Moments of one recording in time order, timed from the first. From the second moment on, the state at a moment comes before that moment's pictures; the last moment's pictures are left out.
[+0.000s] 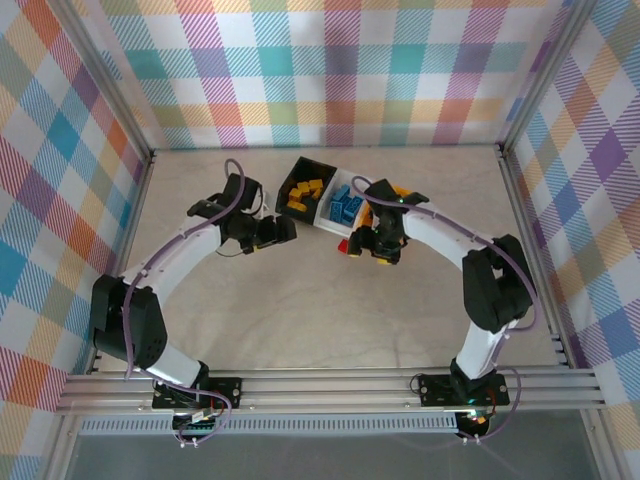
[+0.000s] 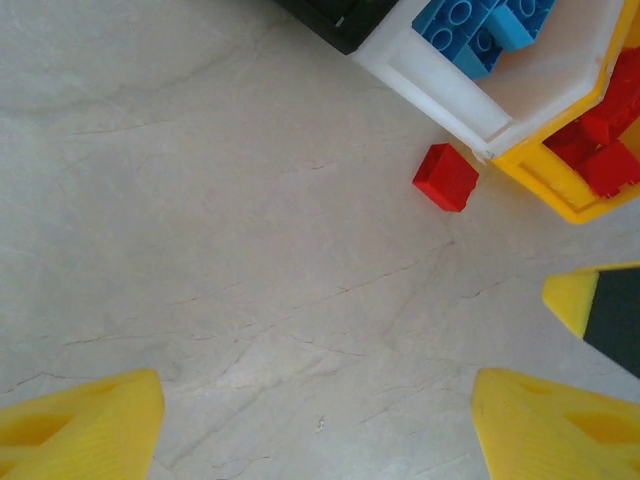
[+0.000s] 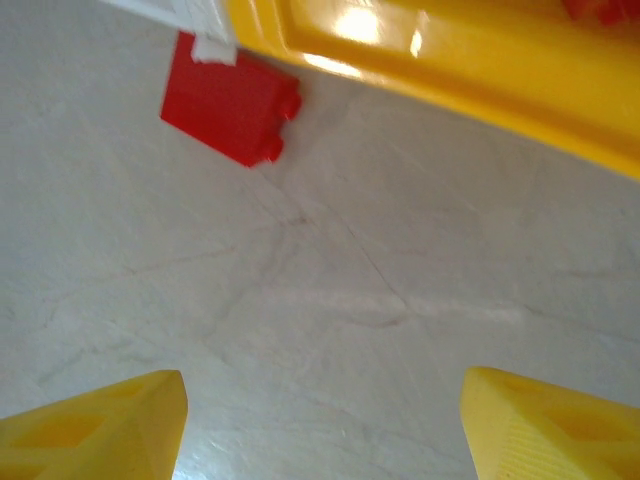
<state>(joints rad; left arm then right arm) -0.35 1.51 1.20 -0.74 0.30 -0.54 0.51 1.79 1.34 -0.86 -0.21 0.61</state>
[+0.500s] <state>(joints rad) -0.28 1.49 1.18 -0.74 0.32 -0.53 0.57 2.08 1.67 -0.95 -0.13 0.64</state>
